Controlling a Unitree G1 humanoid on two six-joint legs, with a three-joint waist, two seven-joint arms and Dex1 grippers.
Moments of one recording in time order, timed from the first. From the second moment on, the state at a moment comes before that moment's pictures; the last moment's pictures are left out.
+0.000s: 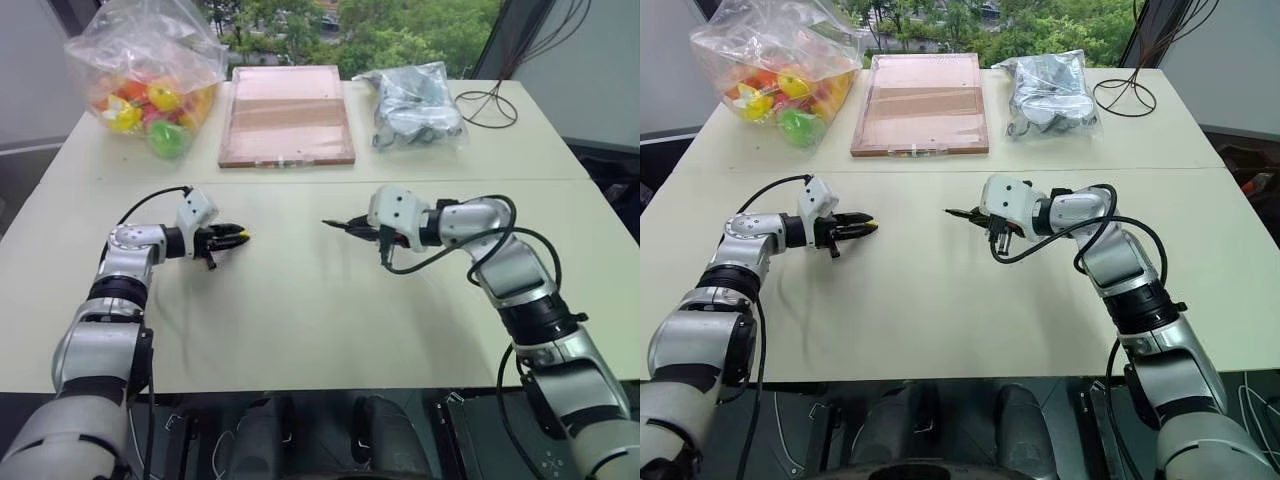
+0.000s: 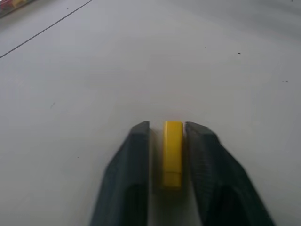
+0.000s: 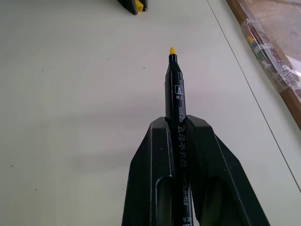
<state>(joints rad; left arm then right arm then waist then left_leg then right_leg) -0.89 0.57 -0.01 1.17 -0.06 -0.23 -1.21 -0.69 -0.58 0.26 0.02 -0.02 0.31 1.01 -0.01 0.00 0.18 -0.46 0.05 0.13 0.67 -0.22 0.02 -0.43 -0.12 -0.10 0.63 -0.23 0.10</state>
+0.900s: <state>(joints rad) -0.86 0.61 -0.01 1.13 -0.05 -0.22 -1.24 -0.69 -0.58 0.26 0.05 -0.02 0.28 1.00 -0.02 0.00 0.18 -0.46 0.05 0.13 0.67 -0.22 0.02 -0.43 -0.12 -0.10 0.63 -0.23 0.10</state>
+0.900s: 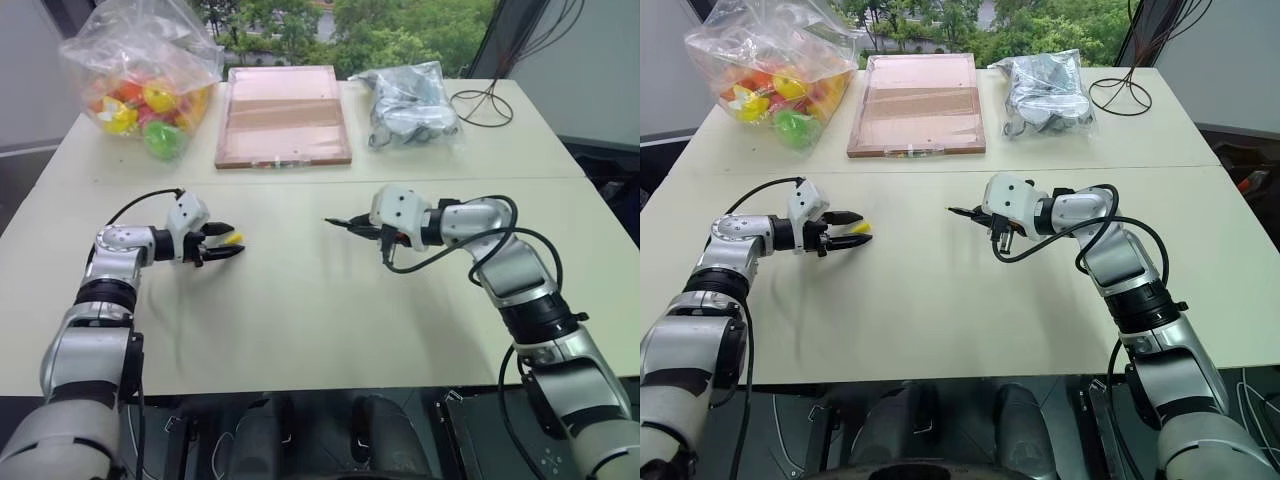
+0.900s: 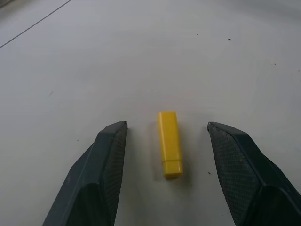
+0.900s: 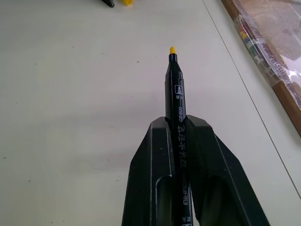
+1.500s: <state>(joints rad) -0.83 0.63 0.01 1.11 -0.06 -0.20 -1.28 -0.69 -0.58 0.26 0.06 -0.02 0.28 1.00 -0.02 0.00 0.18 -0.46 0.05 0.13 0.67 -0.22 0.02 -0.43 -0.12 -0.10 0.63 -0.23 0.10</state>
